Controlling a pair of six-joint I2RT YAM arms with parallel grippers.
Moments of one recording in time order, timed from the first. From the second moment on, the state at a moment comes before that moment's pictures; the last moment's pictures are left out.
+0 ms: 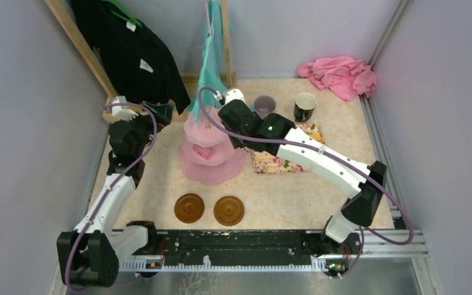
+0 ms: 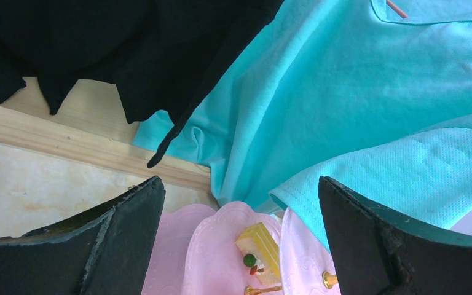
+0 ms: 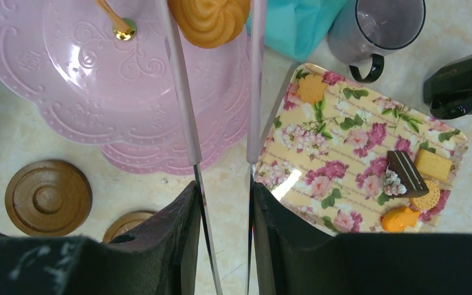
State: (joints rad) left arm -0.05 1.03 0.64 0.40 0.11 -0.70; right arm 1.00 1.58 1.67 -0.89 0.46 0.30
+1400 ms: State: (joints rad) left arm -0.04 1.03 0.64 0.40 0.12 -0.71; right arm 1.00 1.72 1.78 -0.94 0.44 0.28
